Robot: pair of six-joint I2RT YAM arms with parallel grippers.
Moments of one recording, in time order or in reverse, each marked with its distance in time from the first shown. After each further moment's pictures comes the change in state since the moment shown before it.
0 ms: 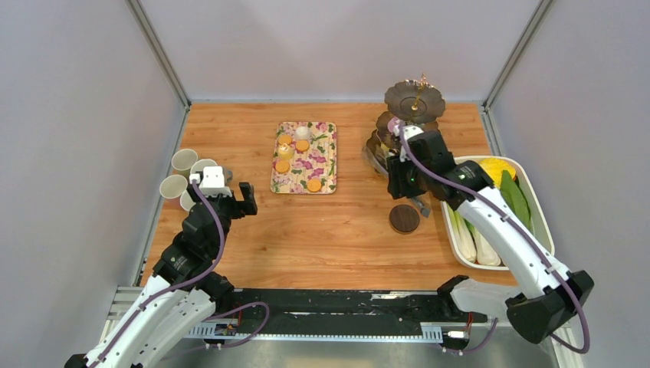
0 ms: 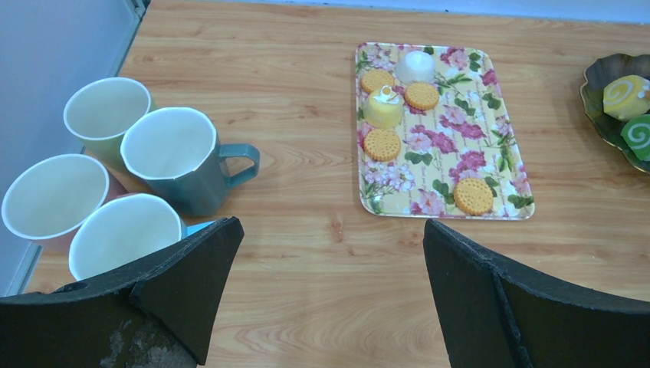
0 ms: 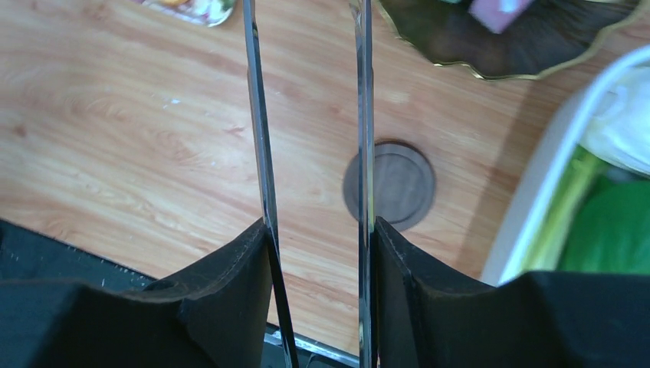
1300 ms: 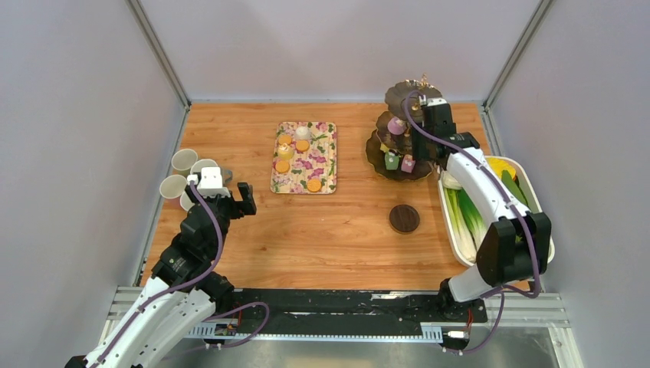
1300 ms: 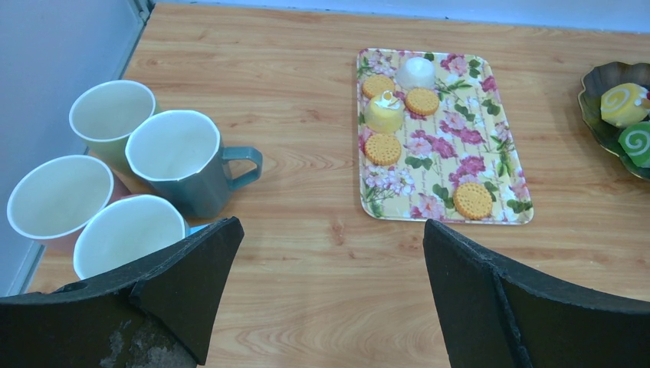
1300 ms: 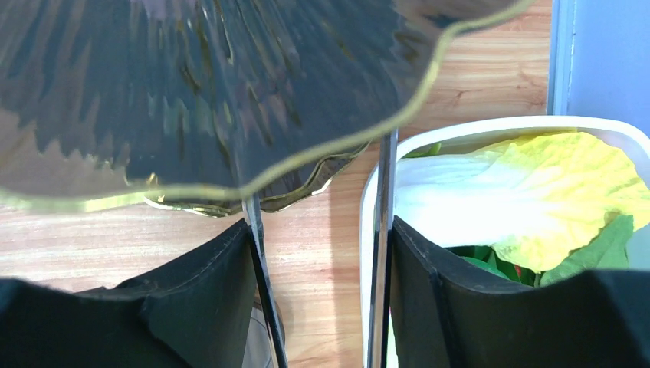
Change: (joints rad) left arm 0.000 -0.015 0.000 0.000 -0.007 0.000; right arm -0.277 0.379 0.061 0.332 0.246 -0.132
